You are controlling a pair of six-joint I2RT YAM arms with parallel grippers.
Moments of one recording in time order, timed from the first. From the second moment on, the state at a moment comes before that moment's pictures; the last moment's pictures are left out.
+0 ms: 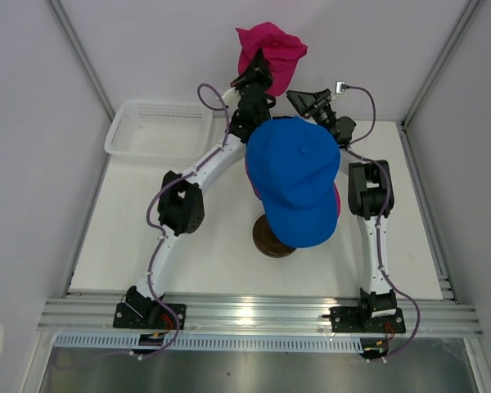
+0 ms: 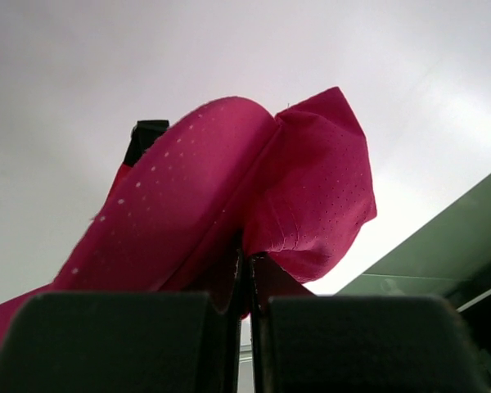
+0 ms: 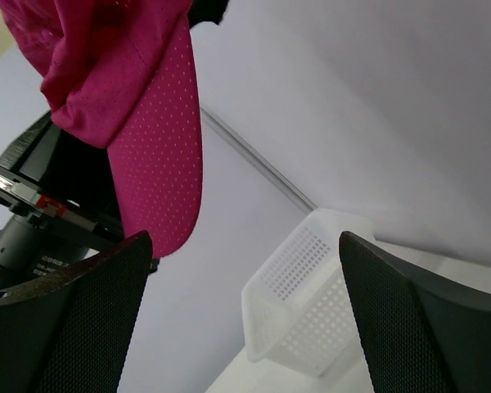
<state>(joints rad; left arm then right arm) -0.60 2.41 2.32 0.44 -0.76 -1.94 0.14 2.48 1.81 1.28 -0.56 1.31</state>
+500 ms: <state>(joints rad) -0.59 2.42 2.32 0.43 -0.73 -1.97 0.20 2.59 2.06 1.29 -0.56 1.37</state>
